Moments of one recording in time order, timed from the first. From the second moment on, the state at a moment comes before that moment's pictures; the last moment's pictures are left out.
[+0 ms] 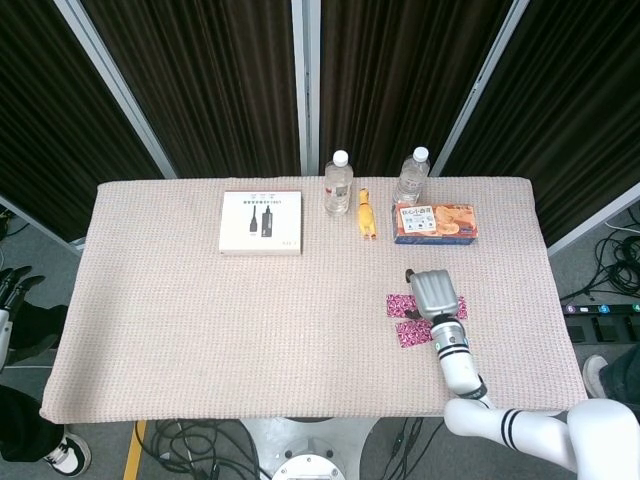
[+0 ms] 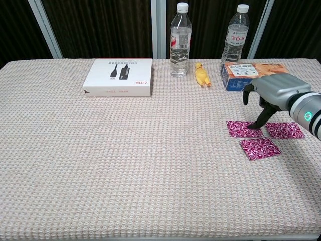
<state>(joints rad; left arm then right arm) -0.10 -1.07 -0.07 -1.46 1.49 1.51 -0.16 0.69 -1.72 0.12 -1.25 -0.85 1.07 -0.68</state>
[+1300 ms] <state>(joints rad) -0.10 -1.08 -0.07 -1.44 1.48 1.50 -0.18 0.69 -1.77 0.15 -1.20 -0.79 0.99 -0.74</state>
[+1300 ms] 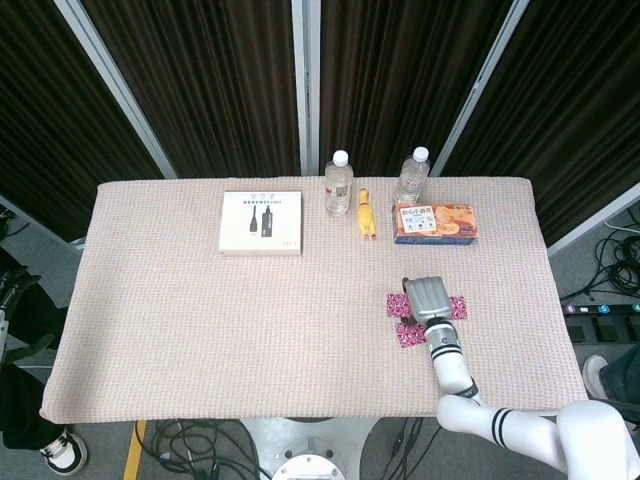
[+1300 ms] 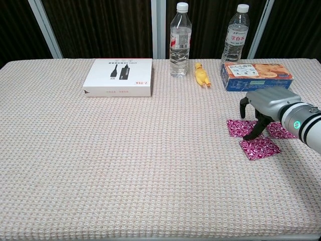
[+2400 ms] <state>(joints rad) -0.10 -1.08 -0.08 -1.44 1.47 1.49 -0.18 0.71 -1.77 0.17 -1.20 -0.72 0.94 -0.75</state>
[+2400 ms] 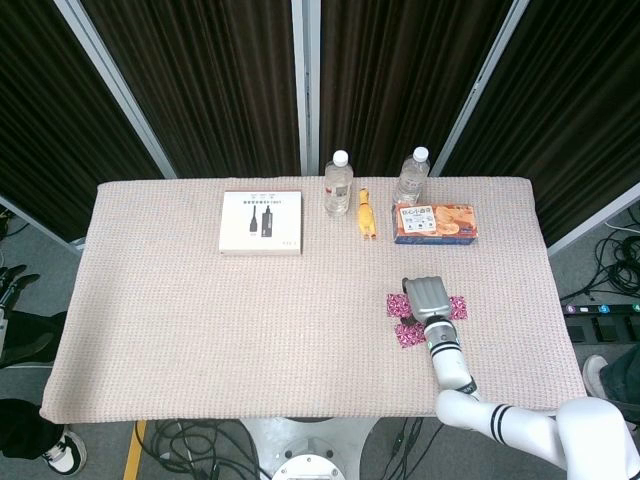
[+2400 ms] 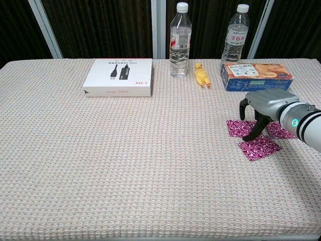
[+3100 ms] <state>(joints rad) -0.10 -1.08 -0.08 -1.43 1.47 1.49 -0.19 0.72 -1.76 0.16 -1.21 -0.72 0.95 -0.73</state>
